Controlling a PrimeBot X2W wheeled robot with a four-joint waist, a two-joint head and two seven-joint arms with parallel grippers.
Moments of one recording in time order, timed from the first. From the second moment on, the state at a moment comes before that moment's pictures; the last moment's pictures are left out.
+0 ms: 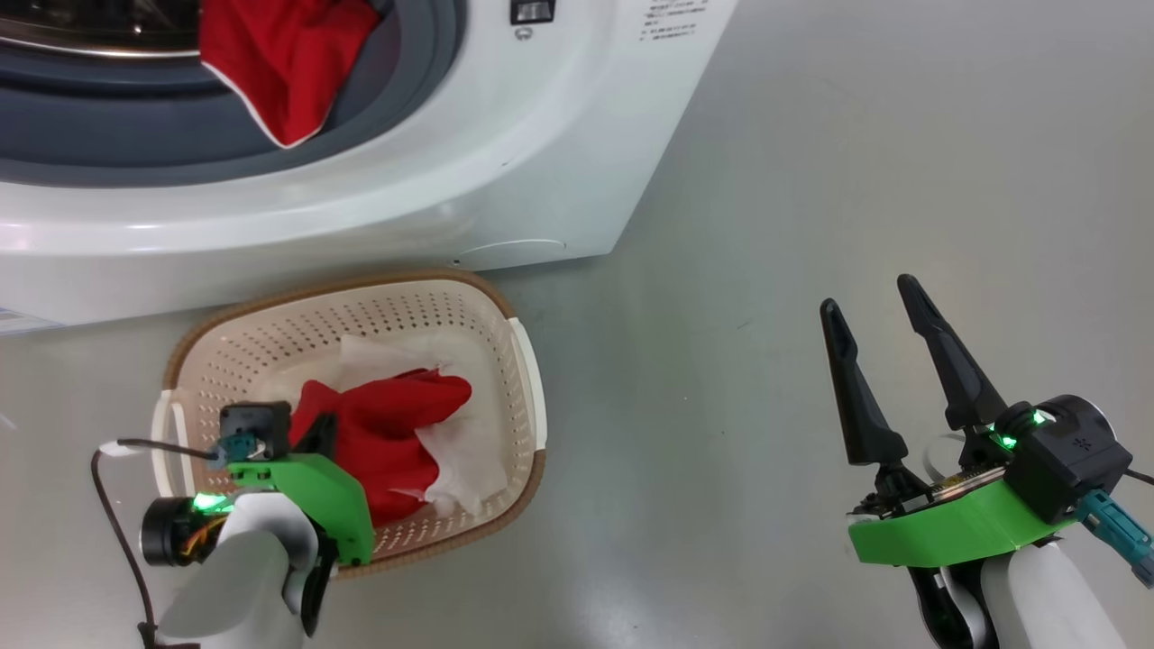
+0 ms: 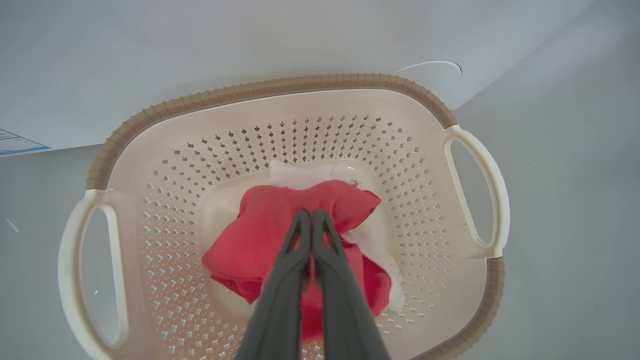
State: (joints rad) left arm -0.72 0.10 -0.42 1.20 -0.51 -0.02 -0.23; right arm -0.15 -0.05 0.08 0.00 0.25 0.12 -0.26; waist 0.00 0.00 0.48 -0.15
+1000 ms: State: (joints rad) left arm -0.76 0.09 -0.38 1.17 -0.54 -0.01 -0.25; right arm -0.17 -0.05 0.09 0.02 0.26 0.12 -0.26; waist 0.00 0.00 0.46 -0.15
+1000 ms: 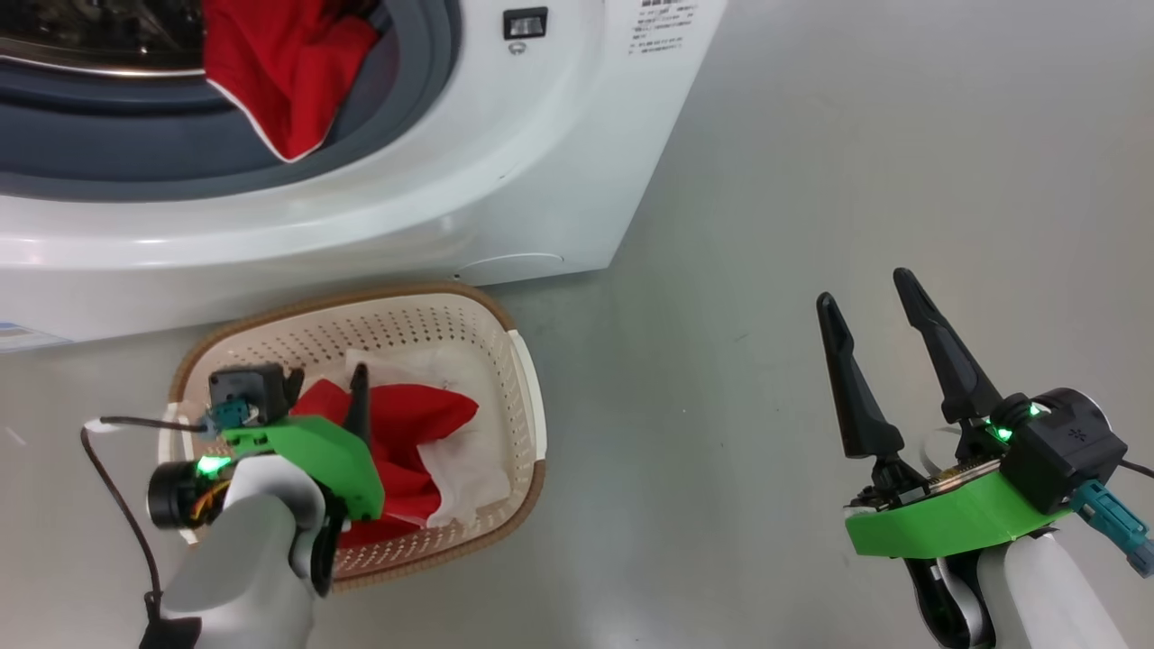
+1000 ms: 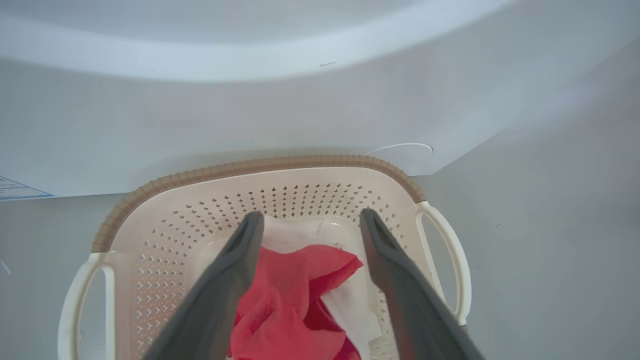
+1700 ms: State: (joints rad) left arm -0.48 0.09 -0.20 0.58 -0.38 0.05 -0.25; right arm -0.16 -0.05 0.08 0.04 0.25 0.12 -0.26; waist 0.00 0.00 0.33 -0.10
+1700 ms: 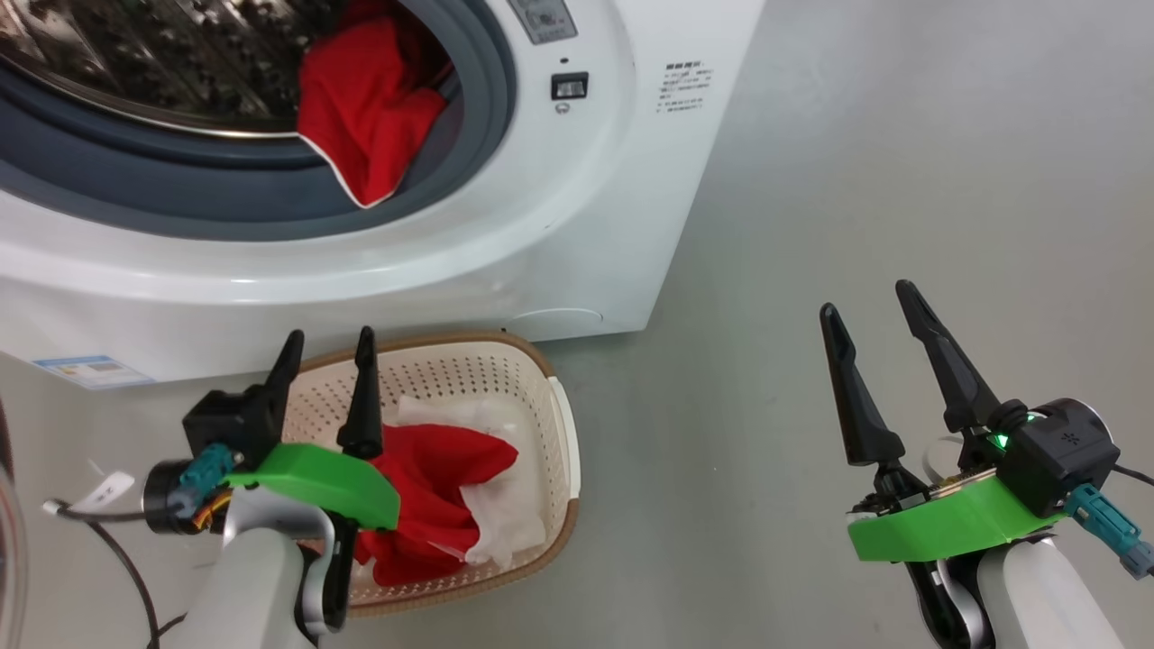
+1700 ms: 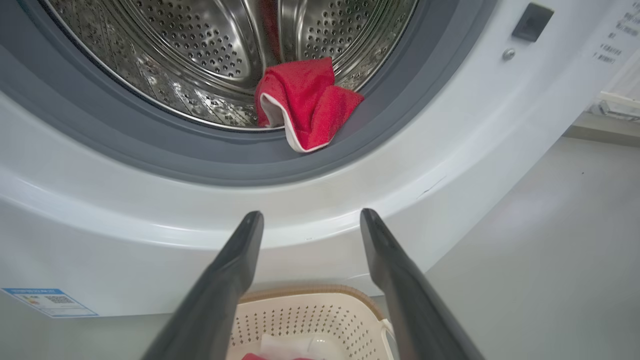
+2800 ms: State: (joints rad) left arm -0.05 0.07 -0.09 0.08 -0.19 0.05 -0.25; right arm -0.01 -0.05 0.01 0.05 0.22 0.12 -0.26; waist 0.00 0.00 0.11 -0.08
